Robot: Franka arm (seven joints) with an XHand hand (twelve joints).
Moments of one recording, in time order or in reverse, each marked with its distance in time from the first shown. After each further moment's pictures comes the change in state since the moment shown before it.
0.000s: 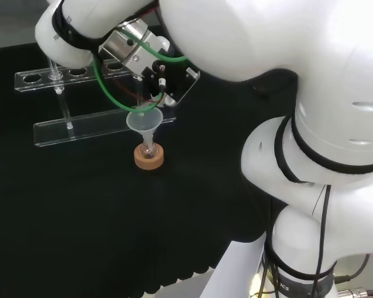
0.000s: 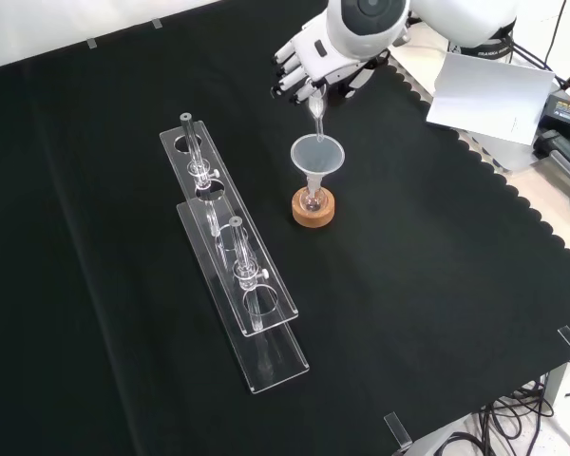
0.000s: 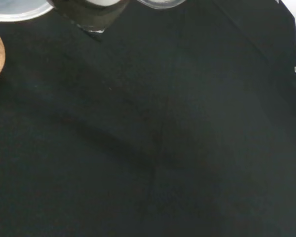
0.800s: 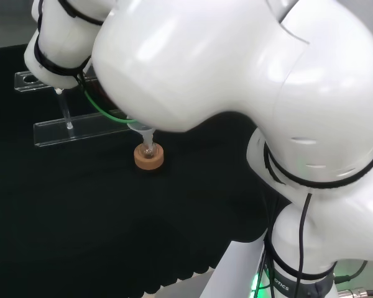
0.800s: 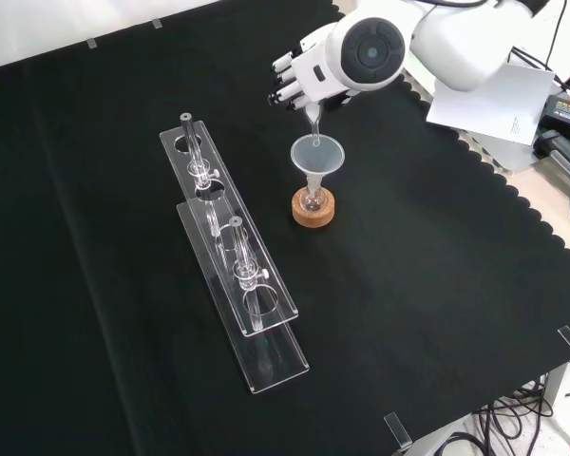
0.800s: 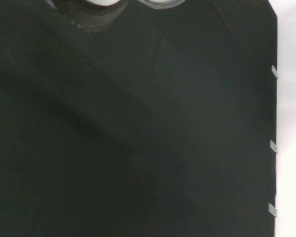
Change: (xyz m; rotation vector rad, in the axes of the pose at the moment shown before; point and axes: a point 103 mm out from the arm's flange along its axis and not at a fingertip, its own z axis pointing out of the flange) arm 0.007 0.009 0.002 0.047 -0.136 0.016
